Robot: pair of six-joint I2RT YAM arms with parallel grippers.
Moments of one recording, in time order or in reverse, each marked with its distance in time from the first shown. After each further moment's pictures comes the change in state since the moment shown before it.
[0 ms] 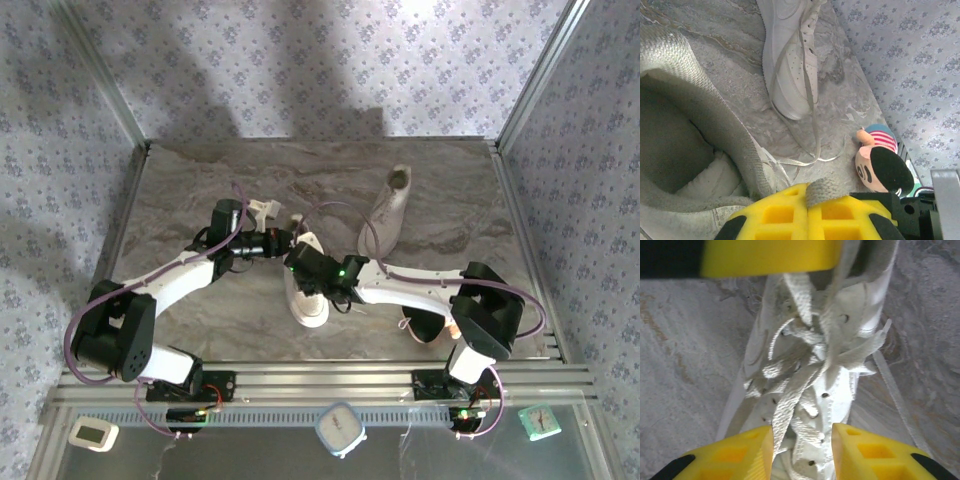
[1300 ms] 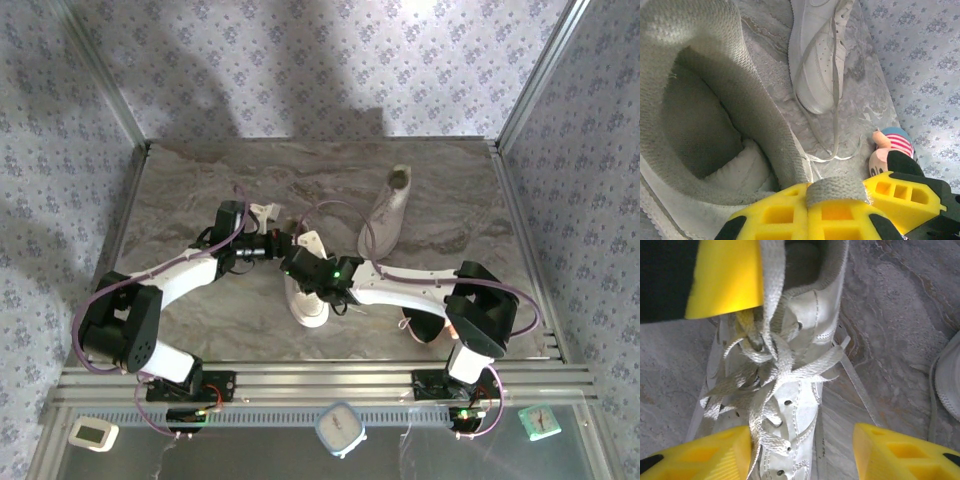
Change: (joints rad) left arm 0.000 0.053 0.008 -0.034 -0.045 -0.030; right arm 0.025 0.023 0.022 -0.043 0.142 0.056
